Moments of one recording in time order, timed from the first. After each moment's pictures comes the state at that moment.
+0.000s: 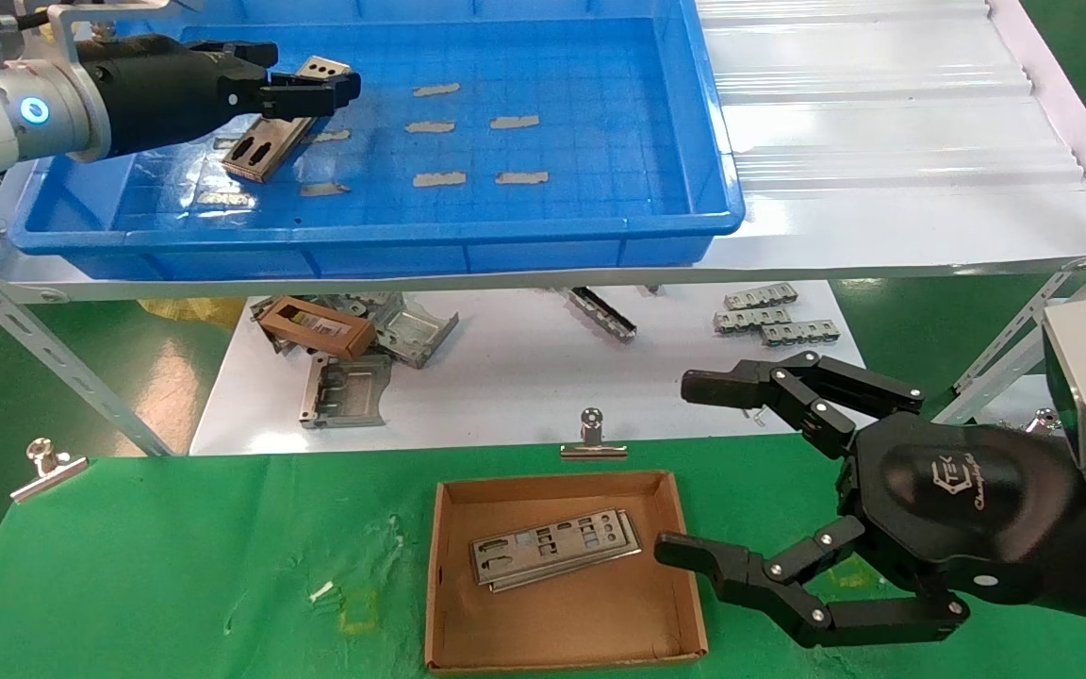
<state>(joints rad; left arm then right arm) -1.98 1.19 0.51 -0.03 1.34 0.85 -0.06 1.08 -0.55 -0.41 1.22 -0.62 -1.41 0.11</state>
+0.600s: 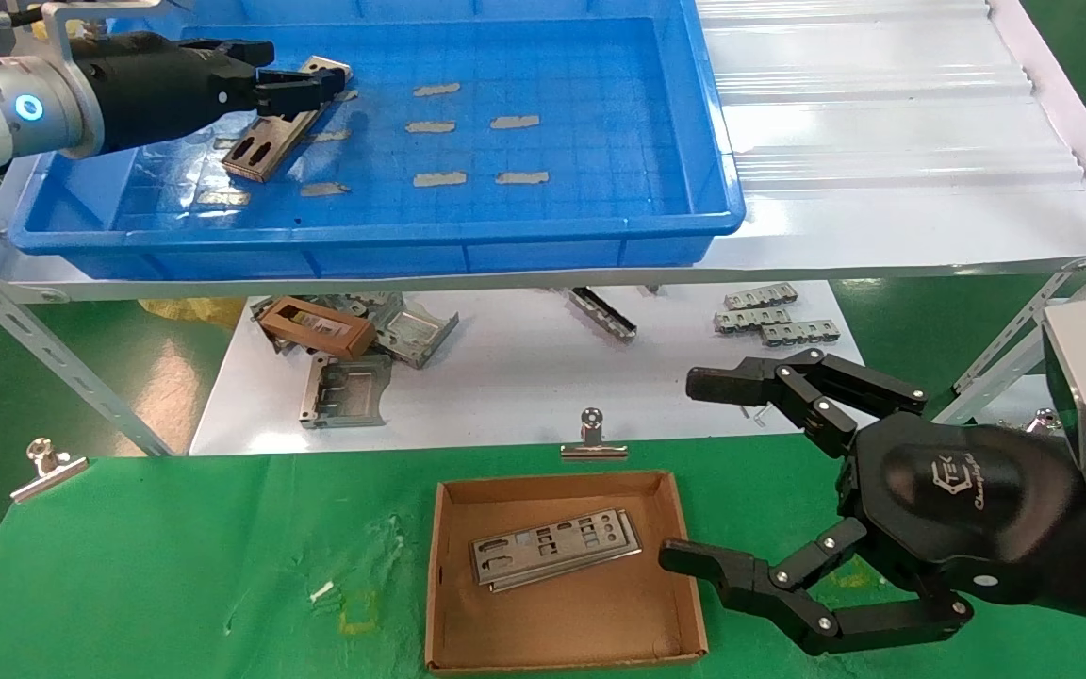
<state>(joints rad) -1.99 1.20 0.52 -0.01 1.35 0.82 -0.05 1.08 -0.55 -0.41 1.22 -0.62 -1.41 0.11</state>
